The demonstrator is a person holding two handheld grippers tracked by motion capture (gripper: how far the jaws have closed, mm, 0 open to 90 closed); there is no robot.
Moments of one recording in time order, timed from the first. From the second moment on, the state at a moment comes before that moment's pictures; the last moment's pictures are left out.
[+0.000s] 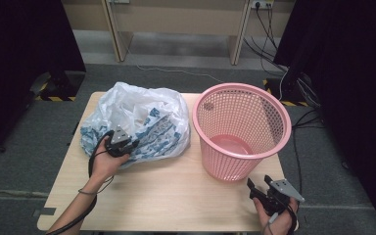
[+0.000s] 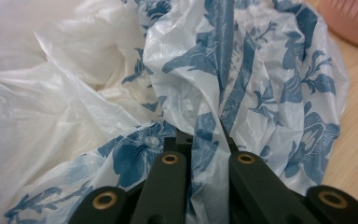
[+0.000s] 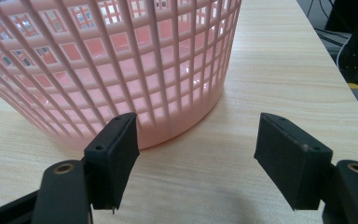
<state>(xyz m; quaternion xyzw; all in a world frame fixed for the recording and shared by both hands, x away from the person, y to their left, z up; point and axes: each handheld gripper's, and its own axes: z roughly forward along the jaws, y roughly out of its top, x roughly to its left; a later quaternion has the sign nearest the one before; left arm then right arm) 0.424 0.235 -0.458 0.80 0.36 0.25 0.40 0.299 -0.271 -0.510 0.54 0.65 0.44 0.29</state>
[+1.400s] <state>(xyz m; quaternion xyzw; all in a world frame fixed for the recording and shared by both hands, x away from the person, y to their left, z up) 0.407 0.239 -0.363 0.68 0.34 0.37 0.53 0.299 -0.271 -0.510 0.54 0.65 0.44 0.30</state>
